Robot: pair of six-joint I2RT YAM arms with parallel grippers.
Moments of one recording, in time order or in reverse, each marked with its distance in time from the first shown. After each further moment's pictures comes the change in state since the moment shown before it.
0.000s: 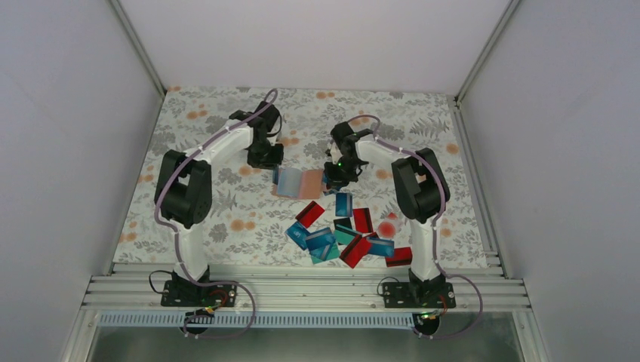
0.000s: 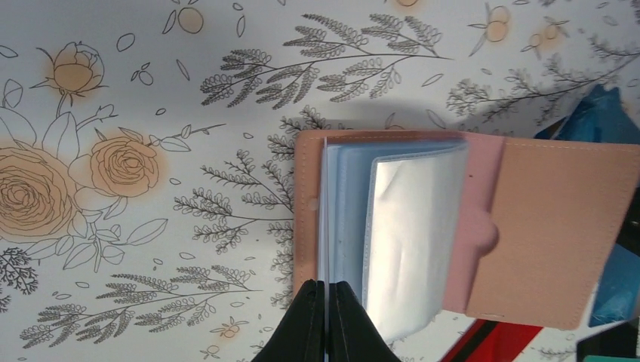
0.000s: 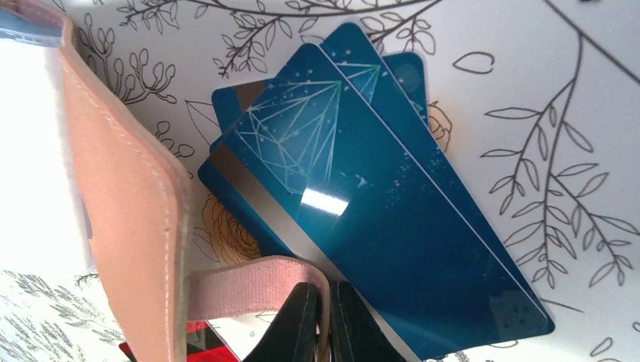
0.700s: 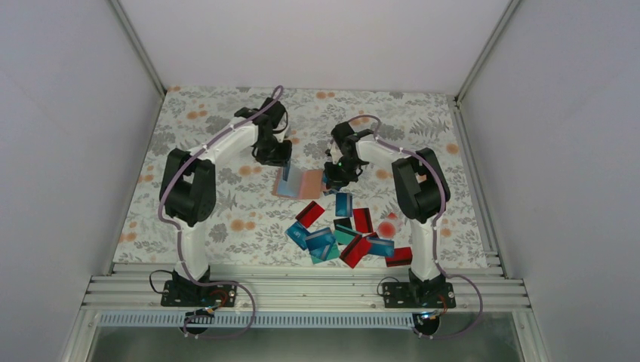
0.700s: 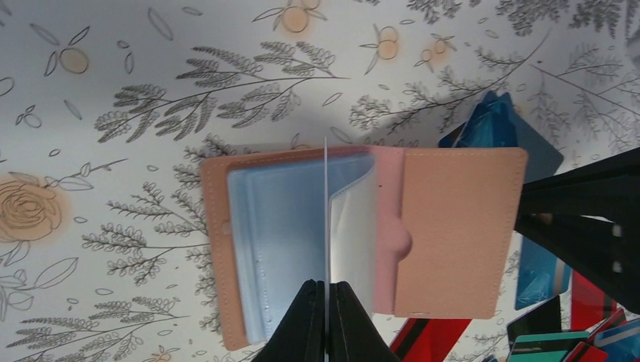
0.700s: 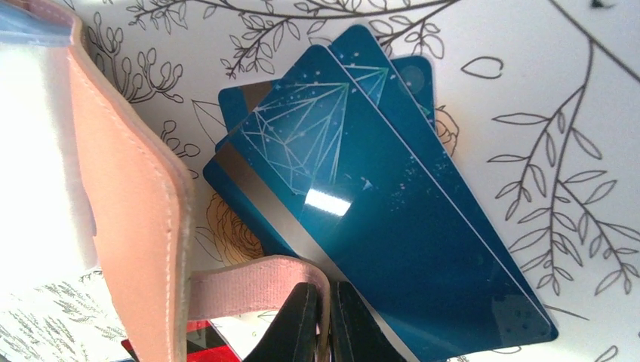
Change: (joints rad) left arm -0.022 0.036 0.061 0.011 0.091 0.007; right arm -0.003 0.000 -0.006 0.013 -0.016 -0.012
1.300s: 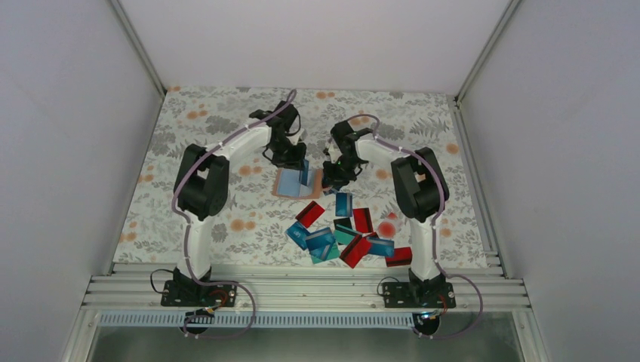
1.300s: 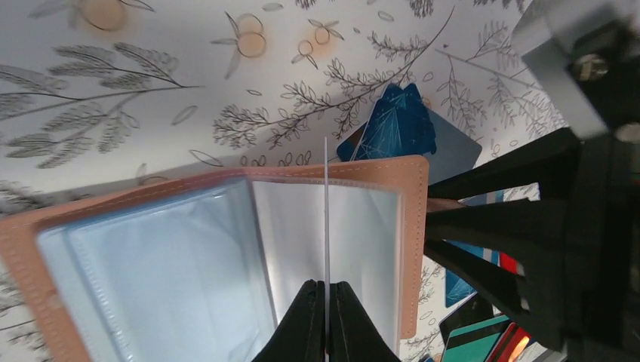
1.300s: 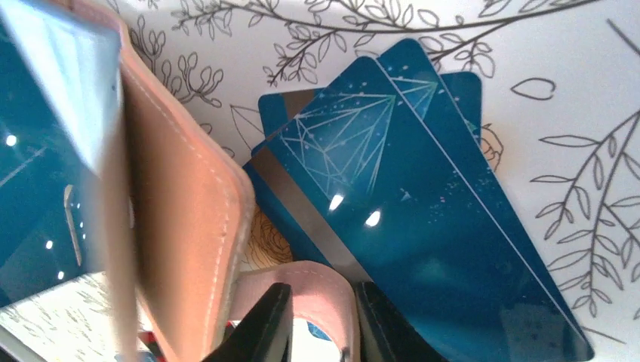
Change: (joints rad) left arm -0.051 0.101 0.079 0.034 0.158 -0.019; right arm -0.006 0.010 0.020 -0.009 -0.029 -0.023
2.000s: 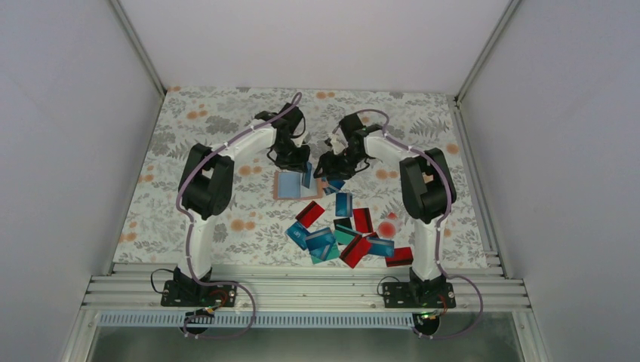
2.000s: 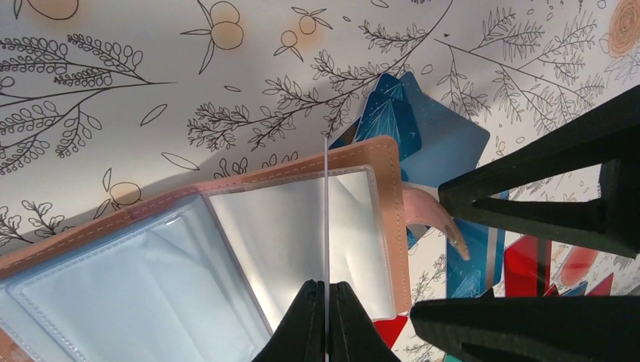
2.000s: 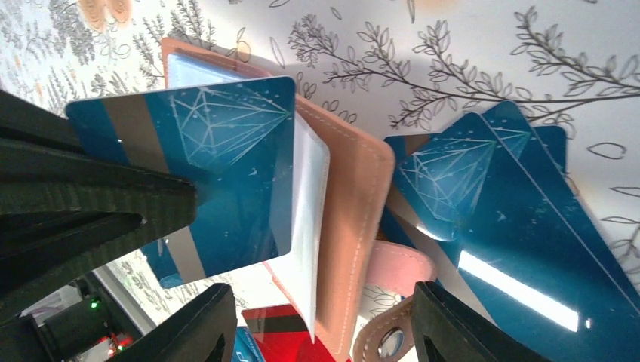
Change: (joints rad) left arm -0.033 0.046 0.029 -0.010 -0.007 -0.008; right arm -0.048 -0.042 -0.003 0.066 -0.213 -0.006
